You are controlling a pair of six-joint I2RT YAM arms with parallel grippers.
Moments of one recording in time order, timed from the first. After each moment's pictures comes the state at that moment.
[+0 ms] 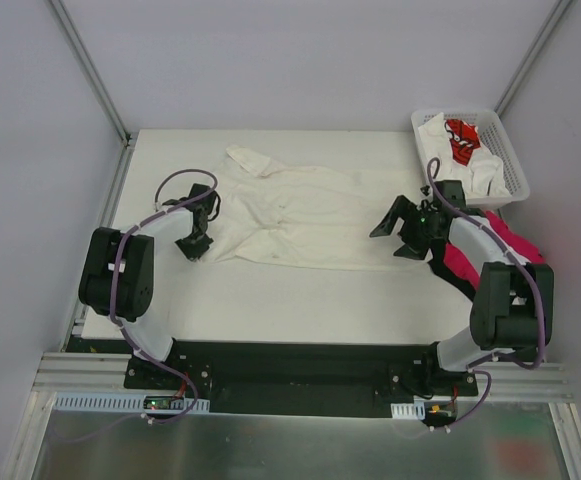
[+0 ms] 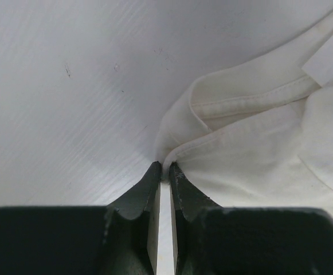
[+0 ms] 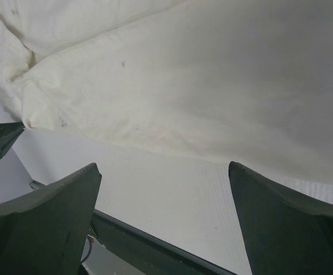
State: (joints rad) left arm -0.21 1.69 1.00 -0.70 -0.41 -0.94; right arm 0.01 1.52 0.97 -0.55 -0.47 0.51
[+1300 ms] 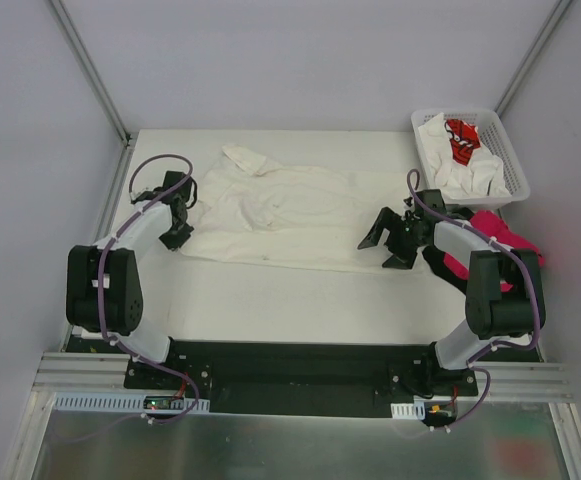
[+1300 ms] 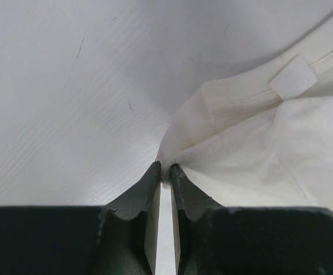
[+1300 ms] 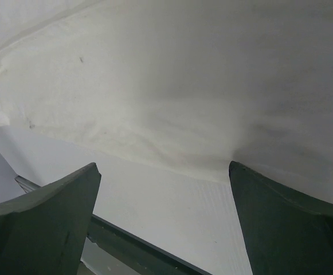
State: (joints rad) left arm -0.08 1.59 1.07 -0.79 -0.43 -0.89; right arm 0.10 1.60 0.90 -0.44 -0.46 0.55
